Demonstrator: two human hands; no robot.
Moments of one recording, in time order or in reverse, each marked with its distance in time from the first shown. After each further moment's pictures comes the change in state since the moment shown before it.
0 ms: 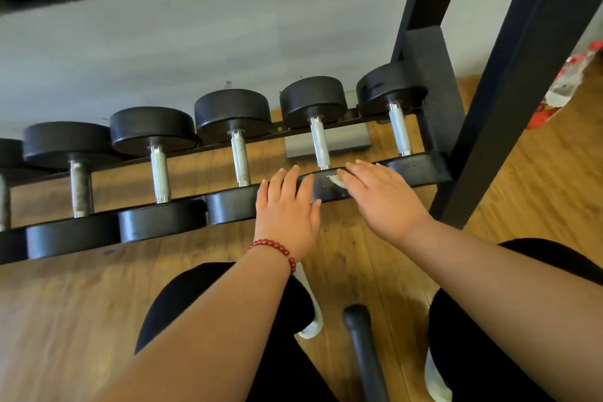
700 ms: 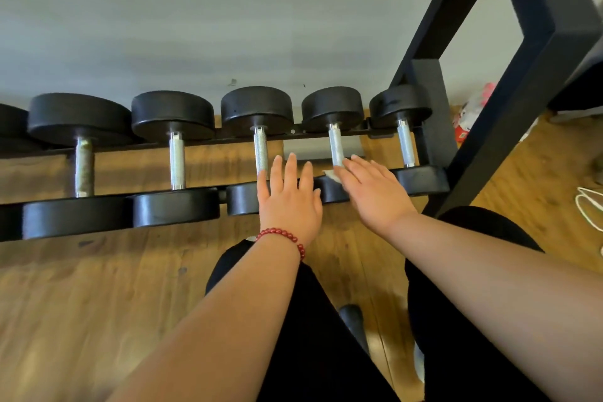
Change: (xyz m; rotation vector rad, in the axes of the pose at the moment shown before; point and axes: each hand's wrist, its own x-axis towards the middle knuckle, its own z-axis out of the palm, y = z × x) left_hand -0.020 -0.067 -0.028 -0.068 0.004 -0.062; right_hand 0.029 -0.091 -0.016 -0.183 -0.048 0.060
